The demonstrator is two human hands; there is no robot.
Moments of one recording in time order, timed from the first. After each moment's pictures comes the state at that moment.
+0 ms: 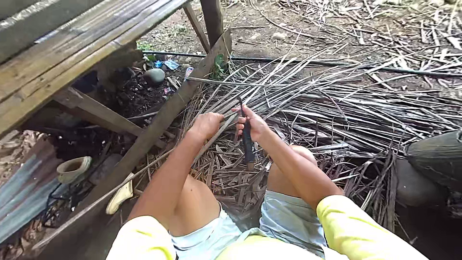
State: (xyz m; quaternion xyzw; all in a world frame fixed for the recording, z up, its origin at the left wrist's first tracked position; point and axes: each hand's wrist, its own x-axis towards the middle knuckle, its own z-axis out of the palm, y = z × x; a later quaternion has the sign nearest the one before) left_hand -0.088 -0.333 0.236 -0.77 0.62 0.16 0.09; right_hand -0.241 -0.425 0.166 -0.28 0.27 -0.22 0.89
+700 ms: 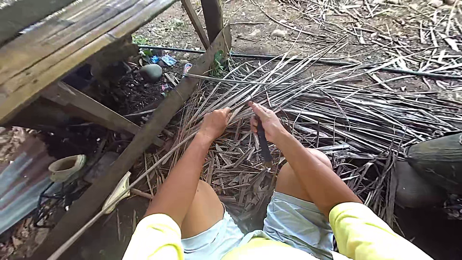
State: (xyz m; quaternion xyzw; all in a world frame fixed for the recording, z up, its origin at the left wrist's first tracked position) left_hand -0.079 -0.347 0.189 -0.76 0.63 0.11 -0.12; right_hand -0.264 -0.437 0.169 -0.48 0.31 -0.26 0.78
